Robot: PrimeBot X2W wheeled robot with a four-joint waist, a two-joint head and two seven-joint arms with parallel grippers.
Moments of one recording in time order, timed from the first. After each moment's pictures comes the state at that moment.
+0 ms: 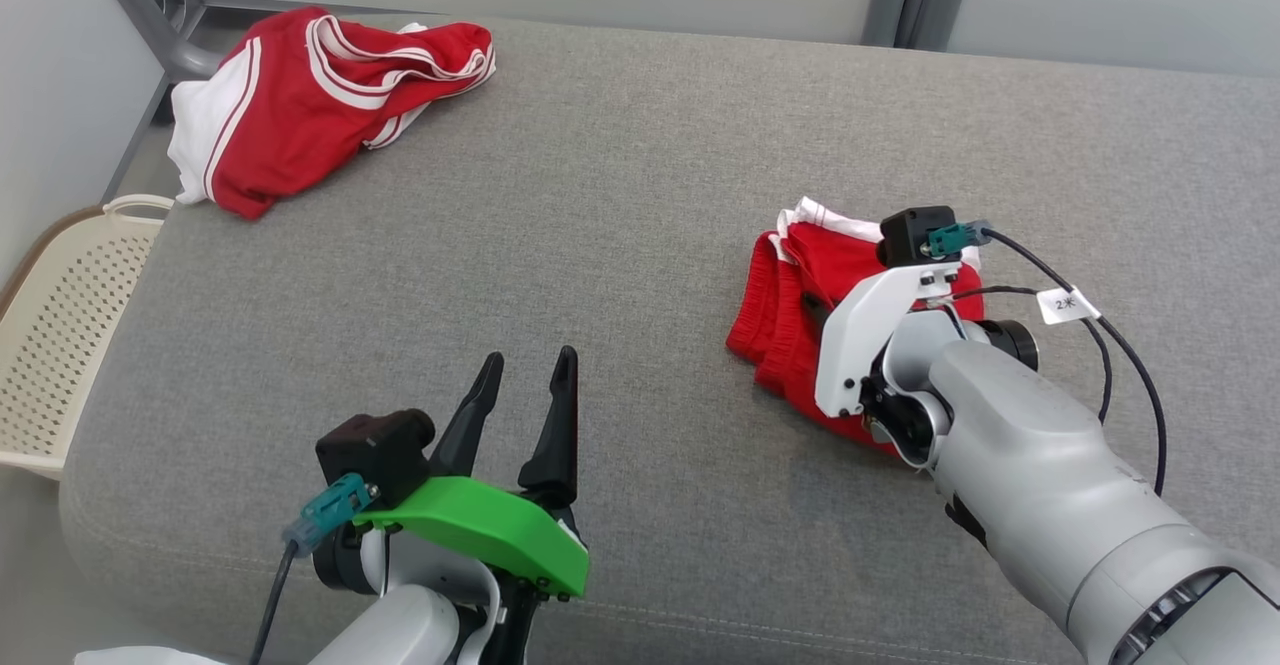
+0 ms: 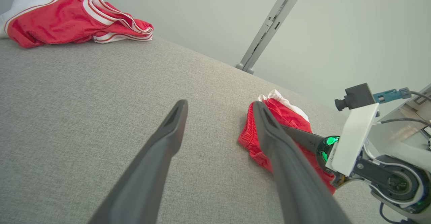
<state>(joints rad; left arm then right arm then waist) -0.30 0.33 -0.78 -0.05 -0.96 0.42 -0.19 -0.87 -0.09 0.78 1.12 0.92 0.13 0.04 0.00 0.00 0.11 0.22</state>
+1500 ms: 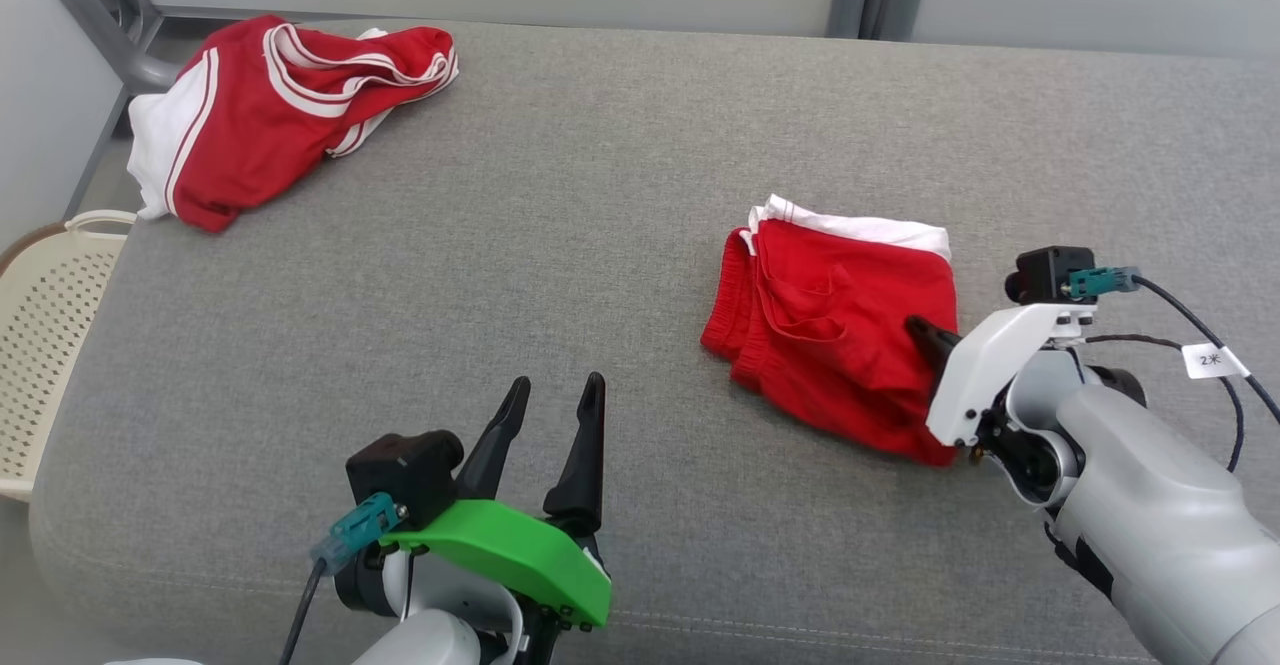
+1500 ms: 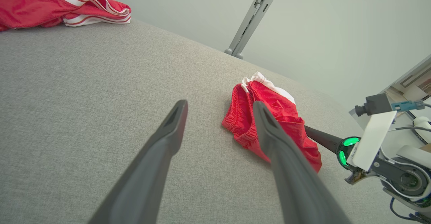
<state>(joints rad) -0.28 0.33 -0.82 -0.08 -0.96 0.45 -0.18 -0.70 -0.32 0.72 0.86 1.03 0.13 0.04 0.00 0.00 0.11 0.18</state>
